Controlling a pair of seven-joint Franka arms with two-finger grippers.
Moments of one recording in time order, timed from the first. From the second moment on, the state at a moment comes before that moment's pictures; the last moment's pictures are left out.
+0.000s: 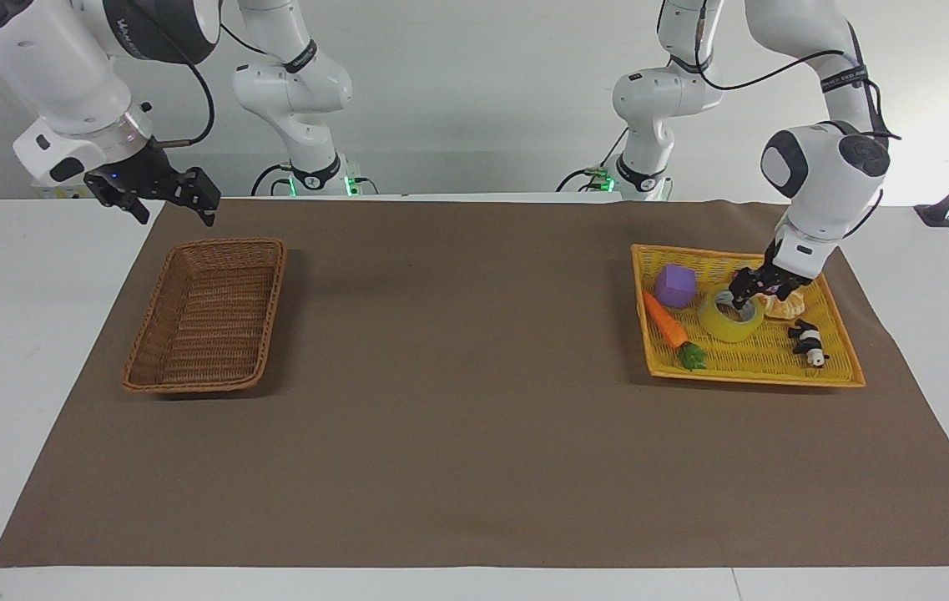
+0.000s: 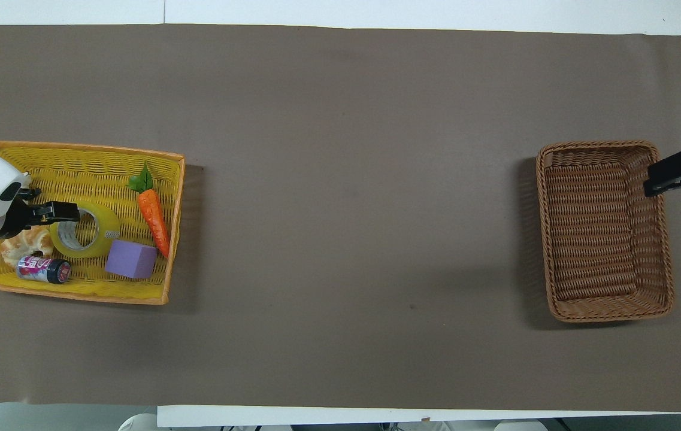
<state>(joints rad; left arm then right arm) 0.10 -0.09 -0.02 -2.35 0.01 2.29 0.02 0.02 -0.01 -0.09 -1.58 -0.04 1.43 -0.04</state>
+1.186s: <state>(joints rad) 0.13 -0.05 -0.02 -2.44 0.01 2.35 0.12 0.02 -0.01 -0.09 -1.58 -0.04 1.43 -0.04</state>
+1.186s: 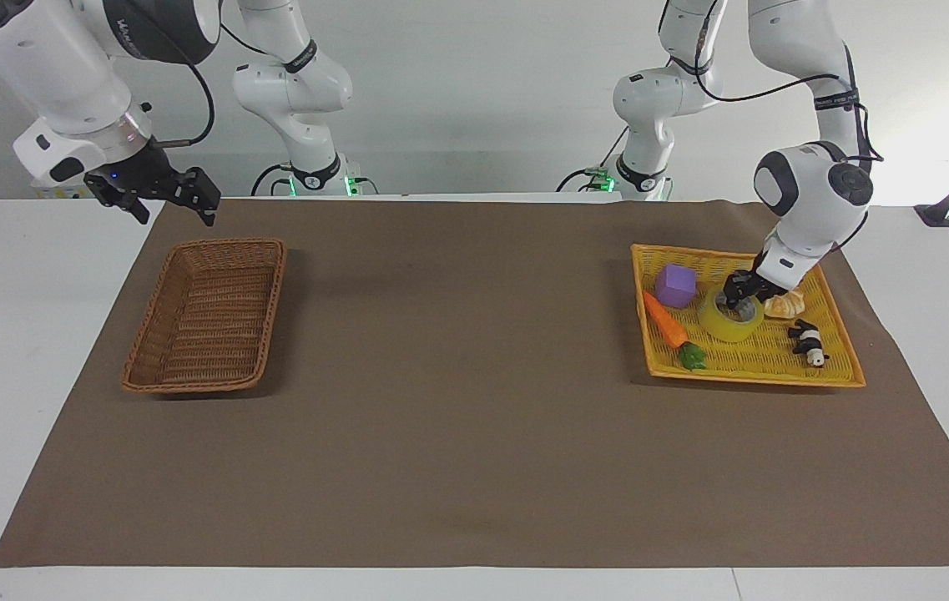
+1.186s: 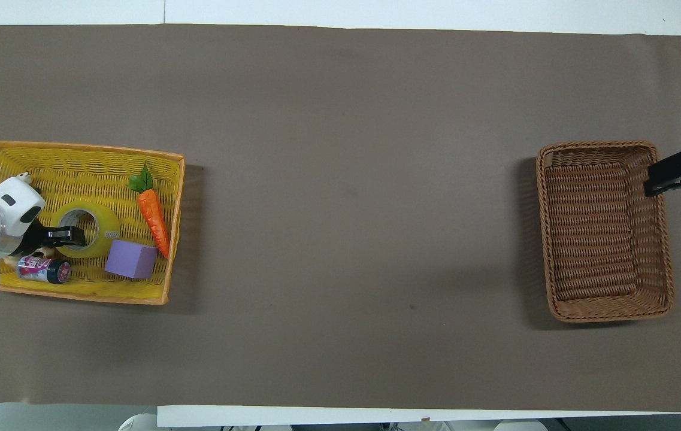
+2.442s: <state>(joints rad) -0.17 0.10 -0.05 -1.82 -0.17 1.95 -0.24 0.02 -0.01 -0.09 -1.58 -0.04 1.43 -0.04</state>
